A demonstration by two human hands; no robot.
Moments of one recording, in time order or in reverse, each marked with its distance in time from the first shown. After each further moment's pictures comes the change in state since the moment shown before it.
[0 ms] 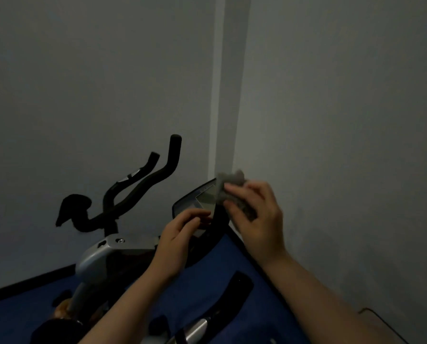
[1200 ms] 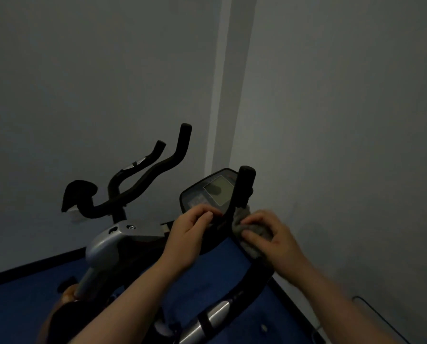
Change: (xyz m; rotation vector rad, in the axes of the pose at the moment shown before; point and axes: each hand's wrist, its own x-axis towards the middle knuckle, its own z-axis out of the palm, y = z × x) left_hand -0.009 -0.006 -0.015 0.088 -0.024 -0.005; right_hand -0.047 0.004 -0.010 0.230 -0.336 0.386
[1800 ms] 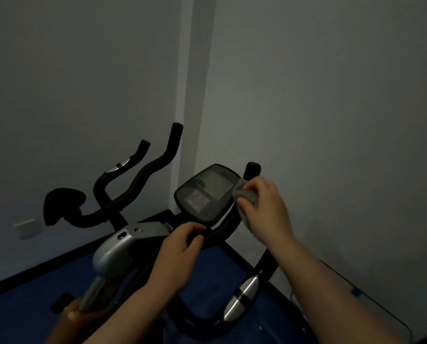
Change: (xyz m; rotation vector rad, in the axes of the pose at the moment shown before) left_hand -0.038 -0.011 -0.071 0.196 -0.157 0.023; right_hand 0.021 -0.099 0.058 -0.688 0.321 0.259
